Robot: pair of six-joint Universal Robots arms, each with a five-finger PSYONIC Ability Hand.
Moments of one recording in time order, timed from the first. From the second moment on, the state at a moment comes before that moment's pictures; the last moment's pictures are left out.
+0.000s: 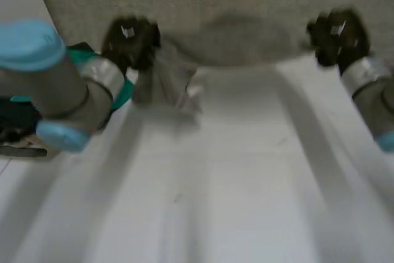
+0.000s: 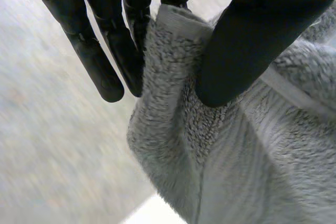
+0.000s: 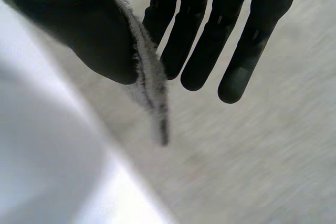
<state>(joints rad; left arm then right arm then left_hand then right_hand) 4.29 -2.12 -1.21 3.41 -1.41 3.40 1.75 -1.12 1.40 -0.39 1.30 2.65 0.96 0.96 0.97 0.97 0.80 1.12 1.18 1.19 1.20 1.01</state>
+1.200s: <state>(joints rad) 4.14 -2.32 -1.18 3.19 -1.83 3.01 1.63 -1.19 1.71 -0.26 1.26 2.64 0.52 0.51 0.51 0.51 0.34 1.12 1.18 1.19 1.20 1.01</state>
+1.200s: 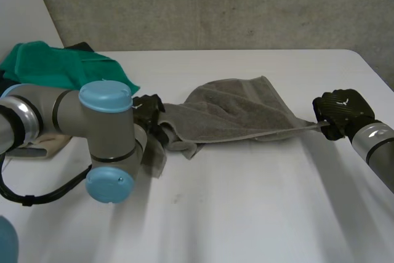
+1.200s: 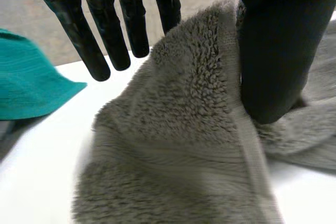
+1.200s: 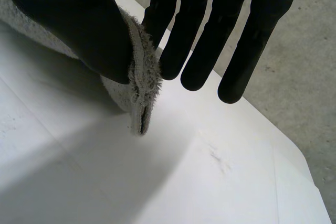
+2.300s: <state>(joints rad) 4.36 -1.86 -1.08 2.51 -1.48 3.83 1.59 -1.37 1.11 0.55 1.28 2.32 1.15 1.19 1.19 1.20 0.98 1.12 1.18 1.19 1.20 1.01</state>
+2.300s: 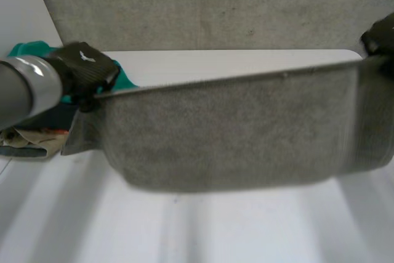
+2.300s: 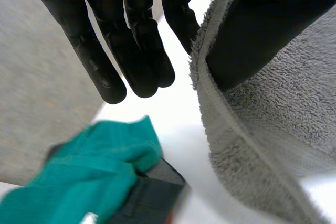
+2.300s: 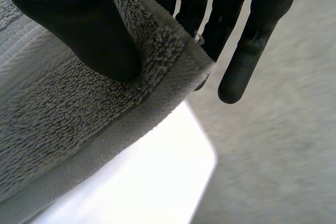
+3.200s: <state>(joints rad) 4.39 -2.01 -1.37 3.44 -1.40 3.68 1.69 -1.17 1.38 -0.30 1.35 2.70 1.15 1.20 1.19 1.20 1.00 1.12 1.18 1.19 1.20 1.01</state>
